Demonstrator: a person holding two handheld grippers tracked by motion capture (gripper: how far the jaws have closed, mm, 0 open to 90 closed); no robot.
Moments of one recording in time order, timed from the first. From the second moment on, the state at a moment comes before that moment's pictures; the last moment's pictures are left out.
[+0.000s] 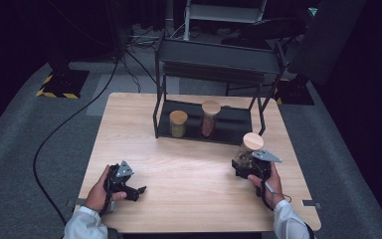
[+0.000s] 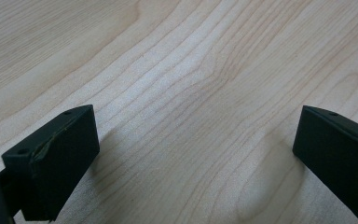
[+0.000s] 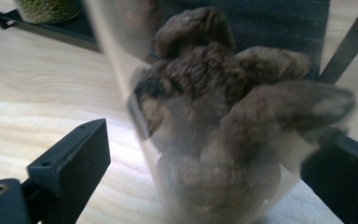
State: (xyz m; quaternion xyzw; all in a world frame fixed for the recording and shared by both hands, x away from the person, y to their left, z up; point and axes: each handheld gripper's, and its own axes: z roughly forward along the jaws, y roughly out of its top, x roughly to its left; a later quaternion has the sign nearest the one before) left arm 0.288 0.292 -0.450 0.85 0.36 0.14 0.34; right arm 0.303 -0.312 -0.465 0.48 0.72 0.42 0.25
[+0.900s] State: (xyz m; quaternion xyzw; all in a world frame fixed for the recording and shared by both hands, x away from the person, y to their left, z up) left arm 0.289 0.292 -0.450 0.86 0.36 0.14 0.34; right arm 0.298 -0.301 -0.467 0.49 0.70 0.43 0.29
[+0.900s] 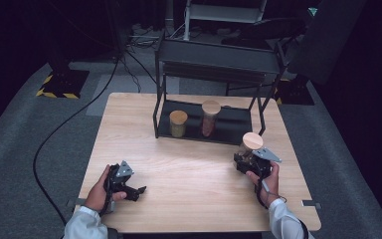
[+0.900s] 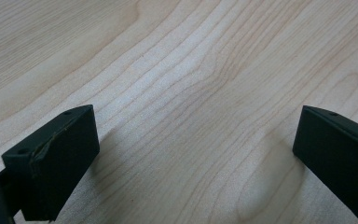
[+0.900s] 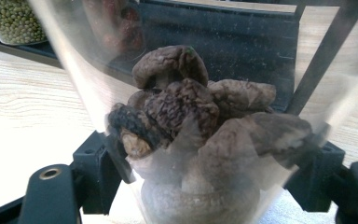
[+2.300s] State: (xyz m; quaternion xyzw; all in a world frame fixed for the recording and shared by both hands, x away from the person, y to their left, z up) left arm 0.289 0.292 -0.450 0.86 0.36 0.14 0.34; right arm 0.293 -0.281 -0.449 0.47 0.69 0.44 0.32
